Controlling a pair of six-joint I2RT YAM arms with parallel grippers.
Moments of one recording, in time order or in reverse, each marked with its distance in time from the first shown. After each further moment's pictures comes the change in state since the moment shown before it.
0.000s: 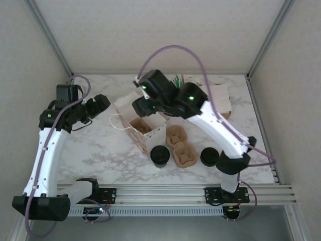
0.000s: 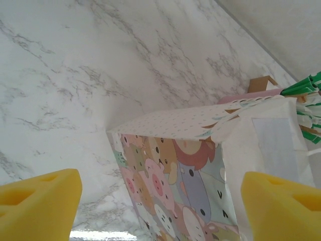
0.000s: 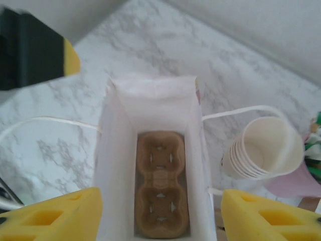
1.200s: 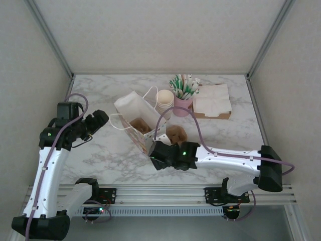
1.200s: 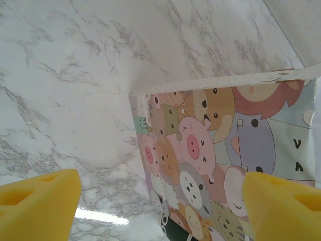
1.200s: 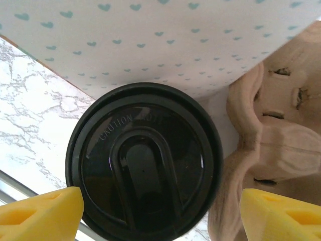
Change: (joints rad) left arm 0.000 -0.190 -0.206 -0.043 -0.022 -0.101; right arm 0.232 -0.397 -1.329 0.503 0.093 0.393
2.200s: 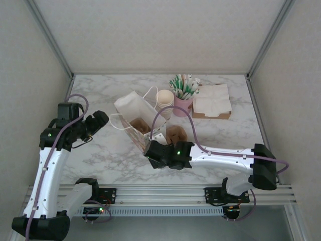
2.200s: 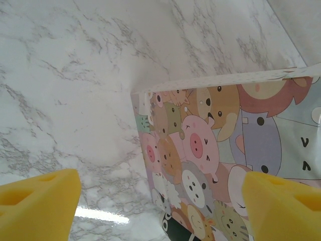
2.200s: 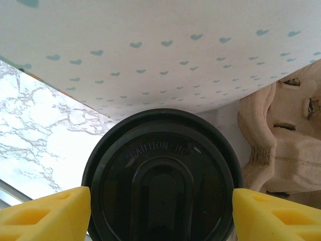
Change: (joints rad) left arm 0.000 -0.008 -0.011 0.000 0.000 0.000; right arm 0.004 0.055 0.042 0.012 0.012 0.019
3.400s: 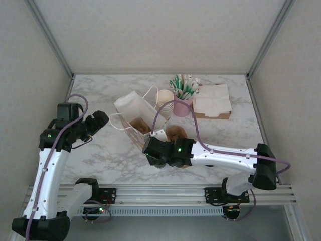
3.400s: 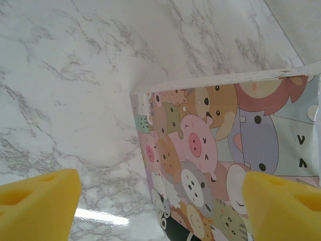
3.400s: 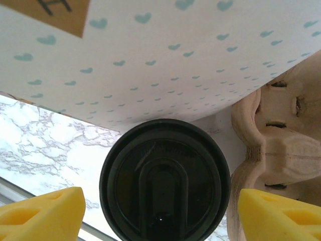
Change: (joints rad) left arm 0.000 -0.006 0.000 0.000 0.000 0.000; right arm 0.000 -0.003 0.093 -0.083 0.014 0.095
